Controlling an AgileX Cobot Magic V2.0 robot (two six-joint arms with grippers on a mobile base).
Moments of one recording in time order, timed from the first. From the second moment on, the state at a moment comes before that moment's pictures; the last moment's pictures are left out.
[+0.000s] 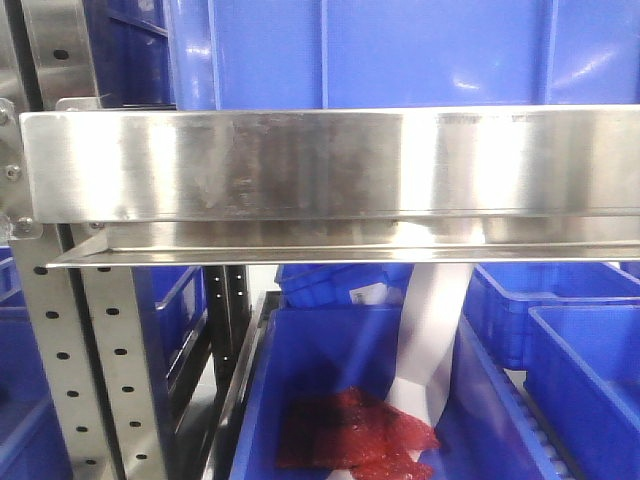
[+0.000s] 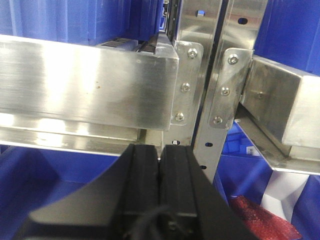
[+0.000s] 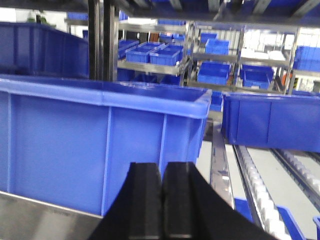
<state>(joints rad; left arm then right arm) -0.02 -0.01 0.03 -0.13 0.05 0.16 0.22 0.17 -0.41 0.05 0.18 -0.07</state>
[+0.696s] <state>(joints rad) -0.02 -0.01 0.03 -0.13 0.05 0.16 0.22 0.17 -0.35 0.05 0.18 -0.07</state>
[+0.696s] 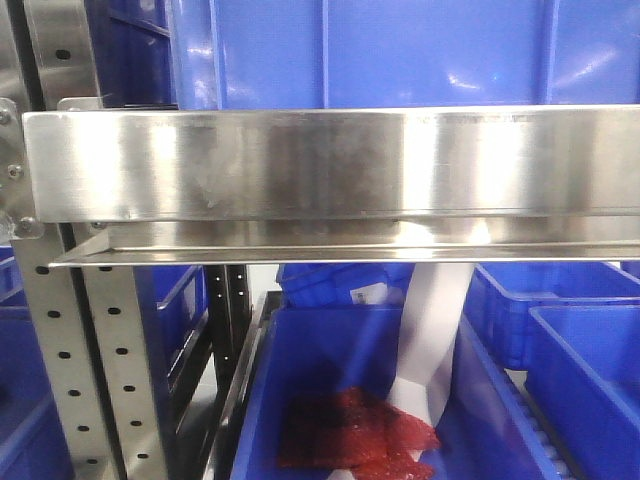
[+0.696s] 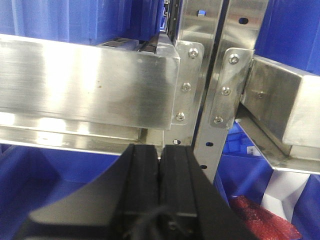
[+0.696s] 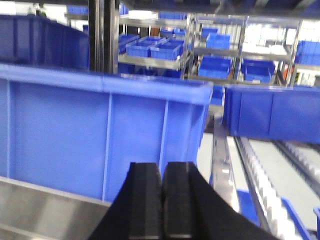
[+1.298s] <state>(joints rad) -0.02 -0.01 0.03 -0.13 0.05 0.16 -0.02 -0.01 0.02 0.06 0.02 -0.05</state>
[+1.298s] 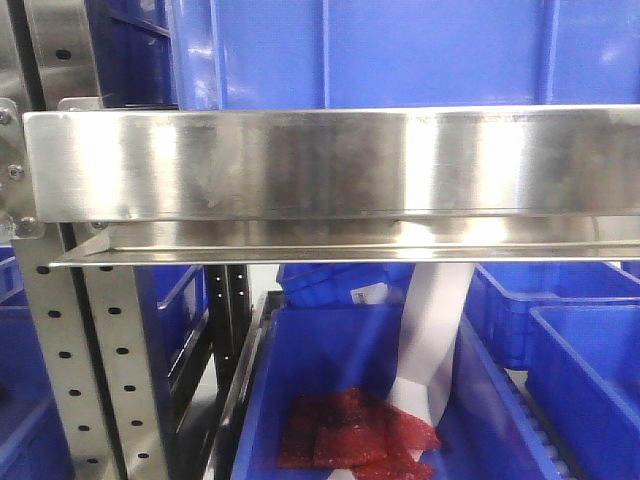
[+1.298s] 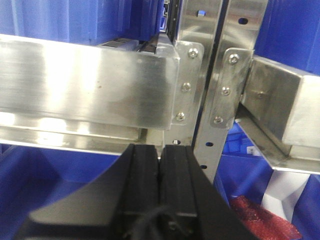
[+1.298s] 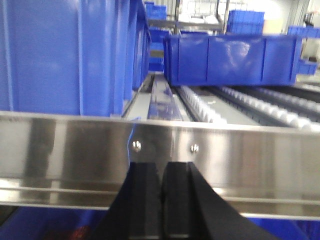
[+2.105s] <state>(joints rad) -0.02 -0.01 0.03 -0.13 0.05 0.16 -0.02 -0.01 0.03 0.06 -0.02 -0.03</state>
